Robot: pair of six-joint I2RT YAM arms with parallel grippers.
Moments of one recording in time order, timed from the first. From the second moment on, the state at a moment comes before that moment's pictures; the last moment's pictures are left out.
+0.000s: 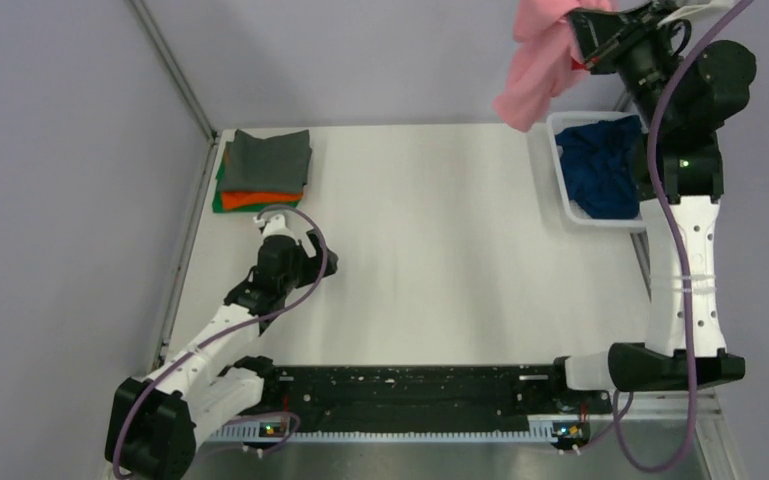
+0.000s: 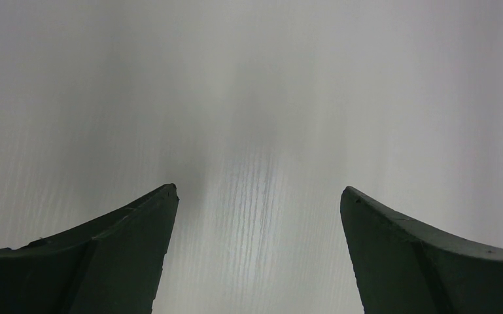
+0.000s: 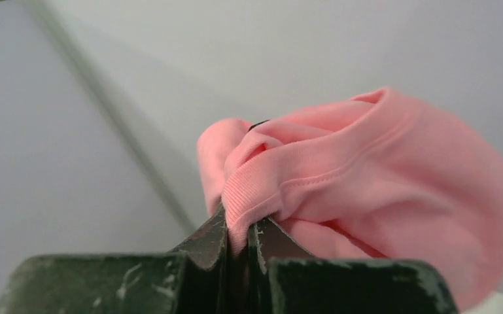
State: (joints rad) left arm -0.35 0.94 0.47 -0.13 -0.12 -0.62; right arm -0.04 1.37 1.84 -0.16 -0.30 0.51
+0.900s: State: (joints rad) left arm -0.35 0.89 0.49 -0.14 0.00 -0.62; right arm 0.40 1.15 0.77 -0.44 0.08 0.38
